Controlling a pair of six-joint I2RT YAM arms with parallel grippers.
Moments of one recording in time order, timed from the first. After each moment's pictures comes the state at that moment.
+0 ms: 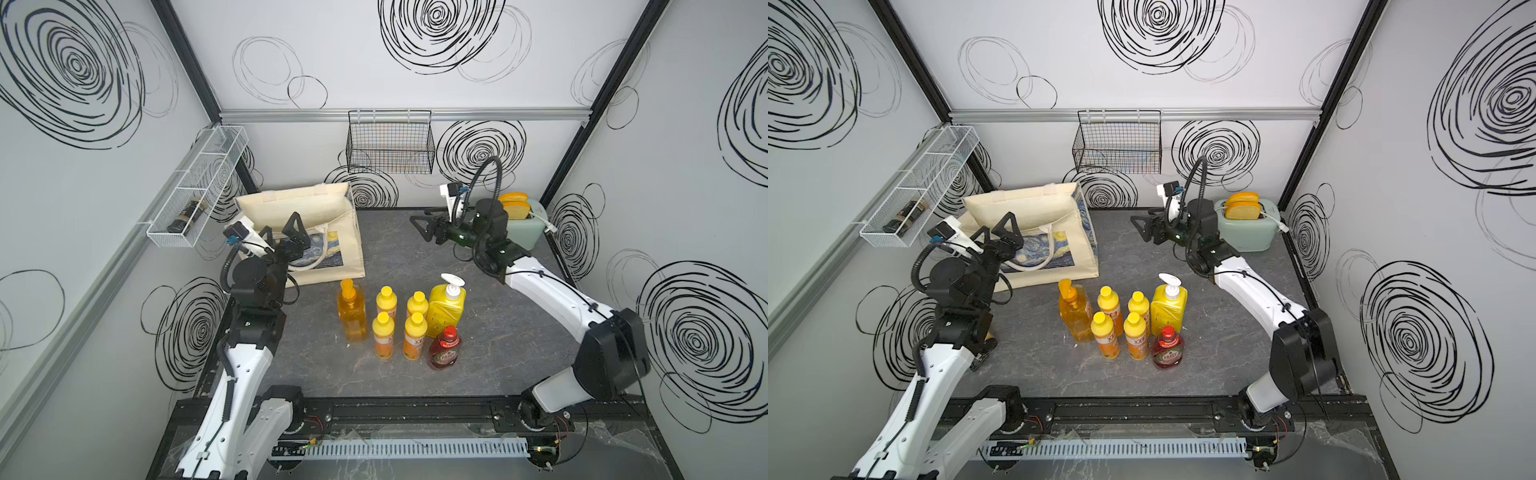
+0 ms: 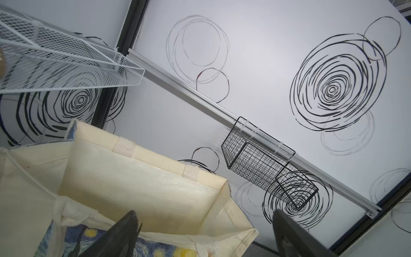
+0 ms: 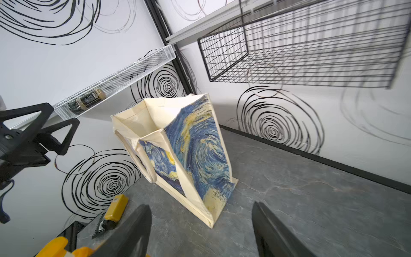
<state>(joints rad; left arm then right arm) 0.02 0.84 0.76 0.20 -0.06 -0.55 0.52 1.59 1.30 0.15 -0.46 0.31</state>
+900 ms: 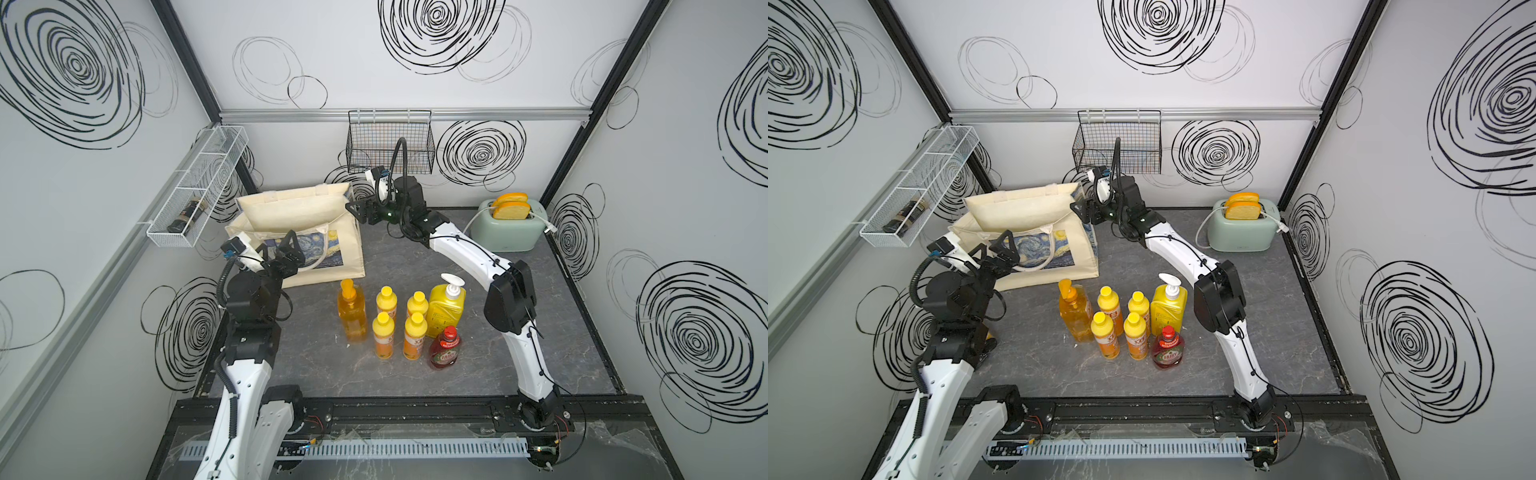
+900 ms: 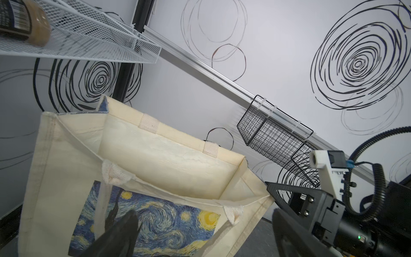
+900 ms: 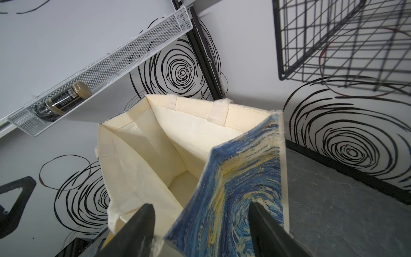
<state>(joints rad) 0.11 0.73 0.66 0.11 0.03 -0.52 0.70 2.24 2.15 -0.09 -0.39 0.35</state>
